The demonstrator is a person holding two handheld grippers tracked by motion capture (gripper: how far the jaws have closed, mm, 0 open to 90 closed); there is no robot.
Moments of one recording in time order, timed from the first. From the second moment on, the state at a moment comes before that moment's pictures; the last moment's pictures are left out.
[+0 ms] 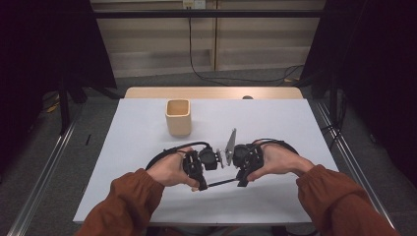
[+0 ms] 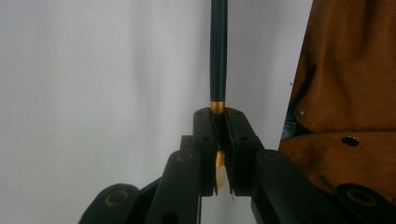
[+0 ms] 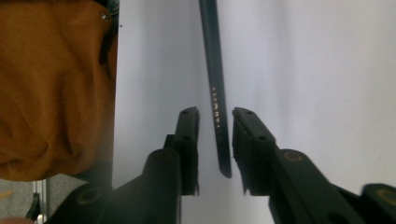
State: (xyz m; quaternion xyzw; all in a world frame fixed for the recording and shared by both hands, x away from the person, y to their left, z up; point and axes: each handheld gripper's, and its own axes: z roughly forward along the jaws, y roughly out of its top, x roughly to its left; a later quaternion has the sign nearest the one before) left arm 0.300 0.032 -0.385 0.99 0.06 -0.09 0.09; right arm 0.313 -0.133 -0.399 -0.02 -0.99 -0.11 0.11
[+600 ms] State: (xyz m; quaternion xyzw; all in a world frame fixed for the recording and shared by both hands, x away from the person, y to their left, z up) left arm 0.298 0.032 -0.388 0.99 0.05 -0.09 0.10; right arm 0.312 -0.134 -0.401 -0.01 -0.98 -0.13 0.12
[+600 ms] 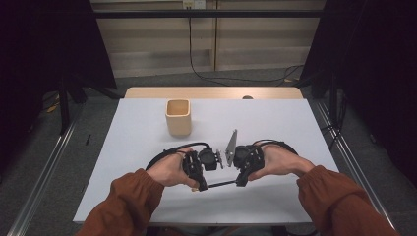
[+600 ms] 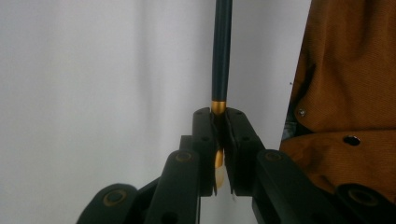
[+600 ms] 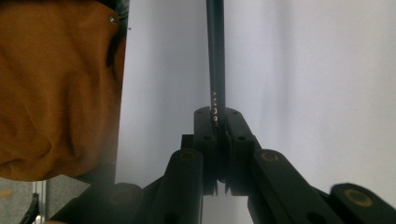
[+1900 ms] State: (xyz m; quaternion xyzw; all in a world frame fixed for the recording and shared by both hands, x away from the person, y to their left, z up) left arm 0.318 0.068 -0.393 0.95 0.17 -0.06 0.25; right arm 0.316 -0.155 -0.401 -0.05 -0.98 -0.15 0.12
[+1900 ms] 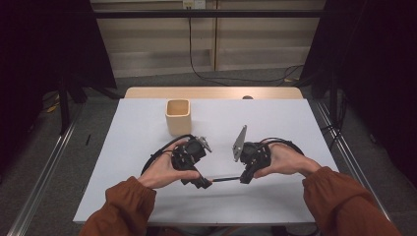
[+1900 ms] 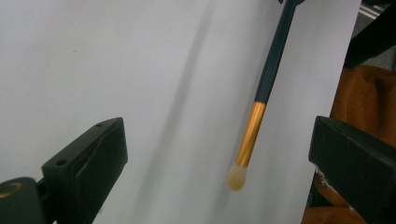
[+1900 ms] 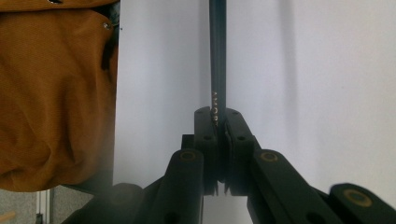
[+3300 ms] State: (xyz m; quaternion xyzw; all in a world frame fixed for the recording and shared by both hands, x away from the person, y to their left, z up) left arm 0.288 0.133 -0.401 0.89 0.22 0.03 0.40; right arm 0.301 -0.212 -0.409 -0.13 -0.96 -0.25 0.07
